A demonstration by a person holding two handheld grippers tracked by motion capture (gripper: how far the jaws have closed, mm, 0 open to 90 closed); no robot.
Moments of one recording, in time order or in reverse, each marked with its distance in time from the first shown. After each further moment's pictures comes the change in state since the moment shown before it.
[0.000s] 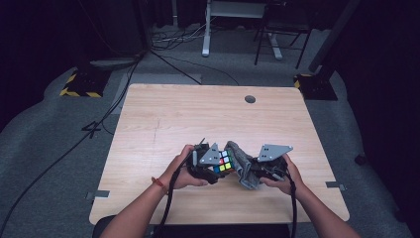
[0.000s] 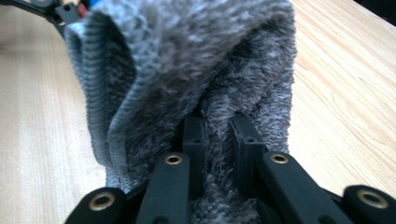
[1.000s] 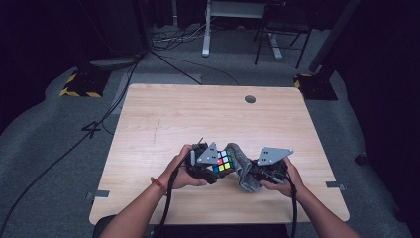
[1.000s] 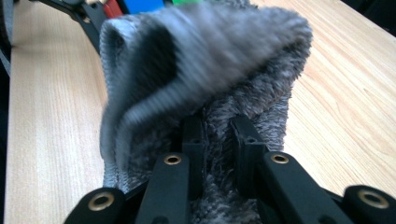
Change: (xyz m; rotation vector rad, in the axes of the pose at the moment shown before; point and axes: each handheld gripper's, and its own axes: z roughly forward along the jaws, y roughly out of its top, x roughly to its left) left arm 0.001 -0.002 -0.004 -0.019 -0.007 -0.015; right arm 0.010 0.004 -0.005 -0.012 0.010 -0.036
